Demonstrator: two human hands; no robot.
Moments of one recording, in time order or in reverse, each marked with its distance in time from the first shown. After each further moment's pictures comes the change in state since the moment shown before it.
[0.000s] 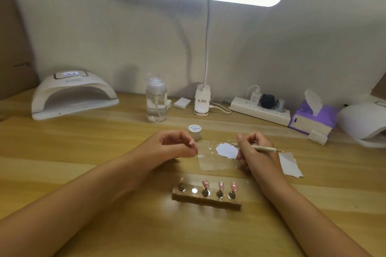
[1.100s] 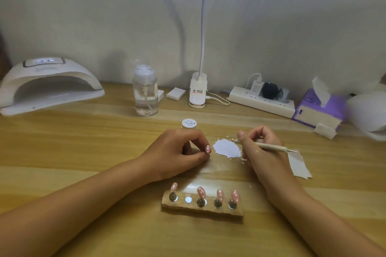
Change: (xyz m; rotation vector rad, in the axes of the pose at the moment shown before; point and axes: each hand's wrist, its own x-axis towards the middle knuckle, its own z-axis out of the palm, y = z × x) left_hand 0.052 -0.040 0.015 0.574 0.038 0.335; right_hand 0.002 0.005 0.000 0.111 0.019 -0.024
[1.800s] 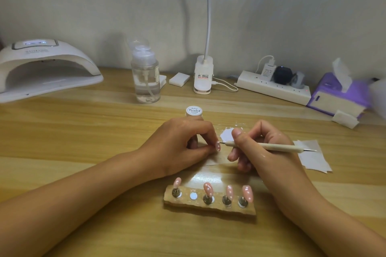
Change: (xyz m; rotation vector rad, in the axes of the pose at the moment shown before) left_hand -0.001 0.005 -0.003 0.173 -0.024 0.087; right_hand -0.025 -0.019 0.007 0.175 -0.242 0.031
